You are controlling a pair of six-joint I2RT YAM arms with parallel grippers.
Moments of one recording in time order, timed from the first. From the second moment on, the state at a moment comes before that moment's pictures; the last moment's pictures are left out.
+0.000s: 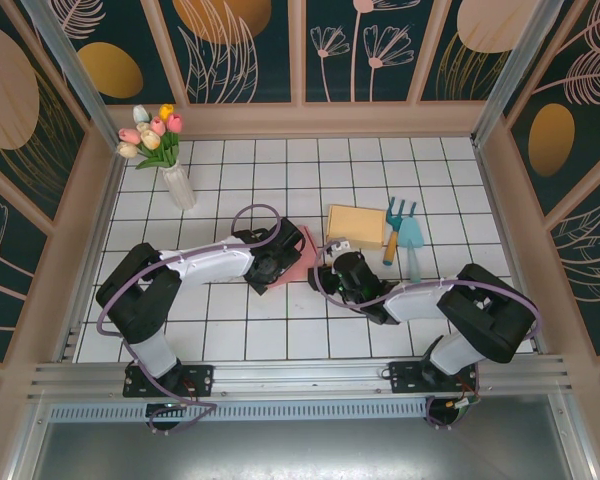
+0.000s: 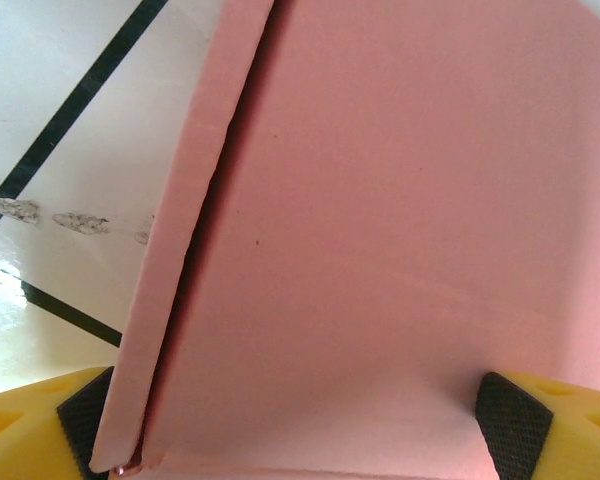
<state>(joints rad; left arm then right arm) -0.81 1.73 1.04 -0.56 -0.15 -1.56 0.87 1.50 0.41 0.50 0.11 0.54</state>
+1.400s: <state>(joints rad) -0.81 1.73 1.04 -0.56 -0.20 -1.47 0.87 1.64 0.32 0.83 0.13 0.49</state>
